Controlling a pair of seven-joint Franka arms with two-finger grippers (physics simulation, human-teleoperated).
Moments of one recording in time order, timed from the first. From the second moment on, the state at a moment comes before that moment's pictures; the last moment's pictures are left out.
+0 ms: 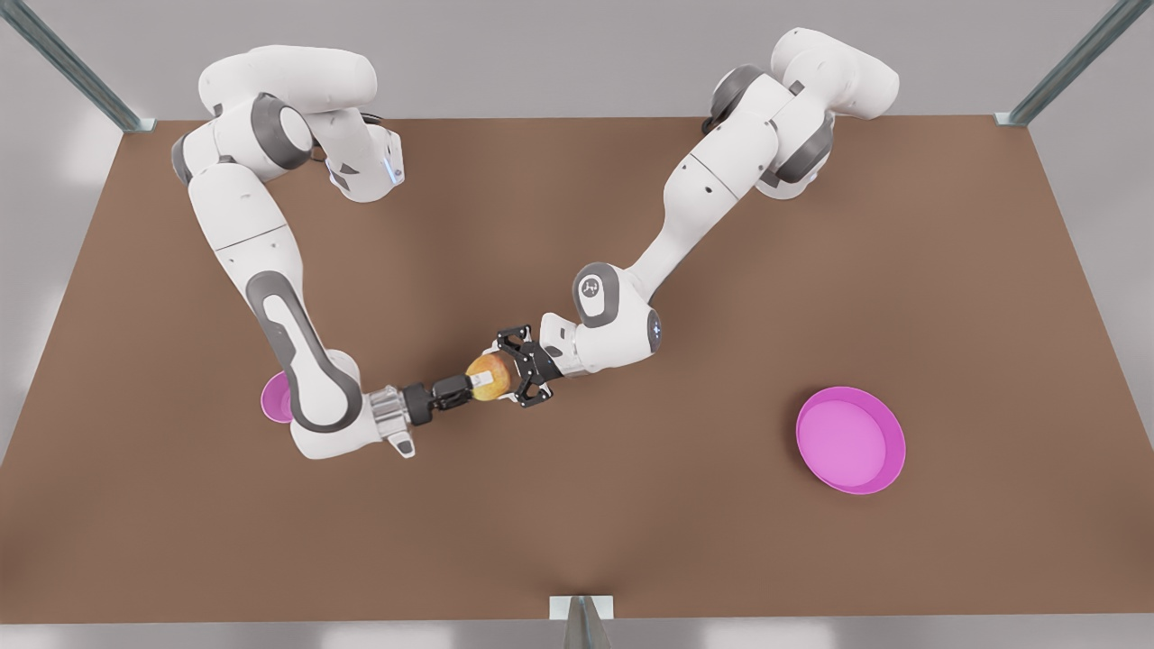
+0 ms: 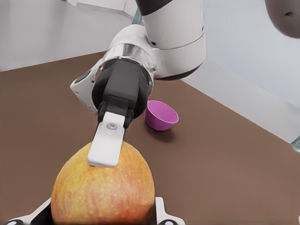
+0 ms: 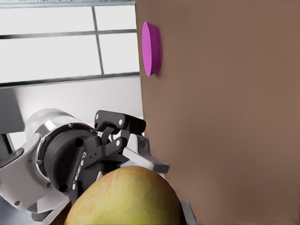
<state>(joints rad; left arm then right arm) -0.63 0.95 -0.25 -1.20 -1.26 2.64 1.30 -0.11 0.89 0.39 -1.47 1.09 1.72 -0.58</state>
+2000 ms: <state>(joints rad) -0.15 0.18 0.08 -1.43 -0.02 1.55 0.21 -0.57 0.78 0.39 -1.44 0.57 1.57 -0.75</state>
